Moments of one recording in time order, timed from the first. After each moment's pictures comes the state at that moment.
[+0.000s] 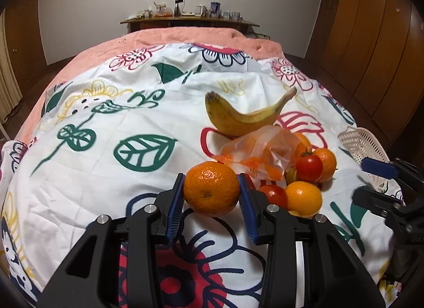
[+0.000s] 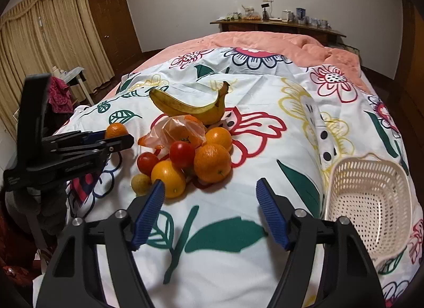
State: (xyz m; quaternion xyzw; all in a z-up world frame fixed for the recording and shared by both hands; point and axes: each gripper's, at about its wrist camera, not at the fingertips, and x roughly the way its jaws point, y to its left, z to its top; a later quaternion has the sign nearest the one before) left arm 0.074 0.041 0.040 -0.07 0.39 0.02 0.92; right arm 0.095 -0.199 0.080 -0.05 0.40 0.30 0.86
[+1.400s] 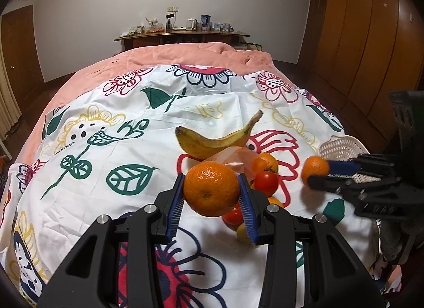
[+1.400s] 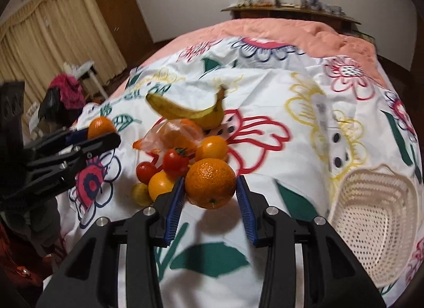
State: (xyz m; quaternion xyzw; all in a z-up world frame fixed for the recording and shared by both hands) left arm 0.076 0.009 0.075 -0.04 0.37 0.01 0.93; right arm 0.132 -0.210 0.087 -0.03 0.43 0.33 0.84
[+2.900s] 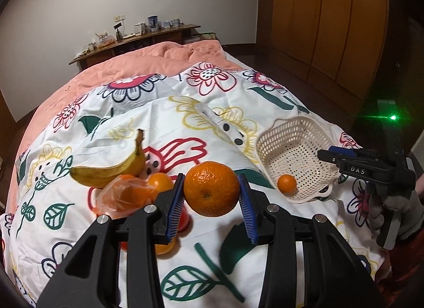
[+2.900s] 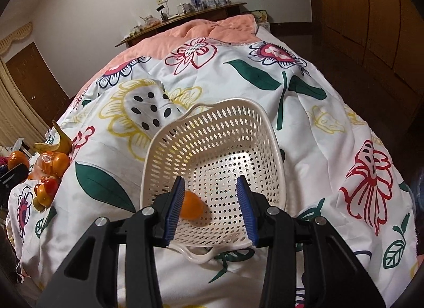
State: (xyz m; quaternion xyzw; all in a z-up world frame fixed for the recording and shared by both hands) left arm 0.109 -0.126 0.086 0.05 0.38 -0.09 0.92; right arm 0.141 -0.415 0.038 0.09 0.43 0.09 0.89
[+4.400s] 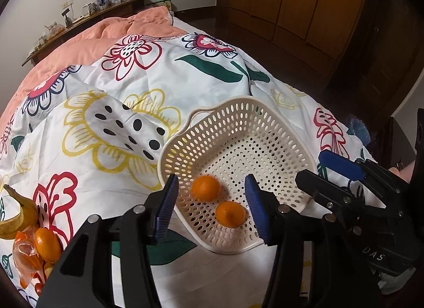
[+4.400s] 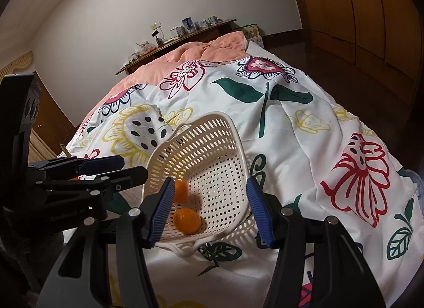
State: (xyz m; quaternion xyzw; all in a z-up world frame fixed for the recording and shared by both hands) left arm 0.199 -0.262 0.030 0.09 0.47 -0.18 0.86; right arm 0.118 -0.451 0.040 0.15 0.38 0.09 0.91
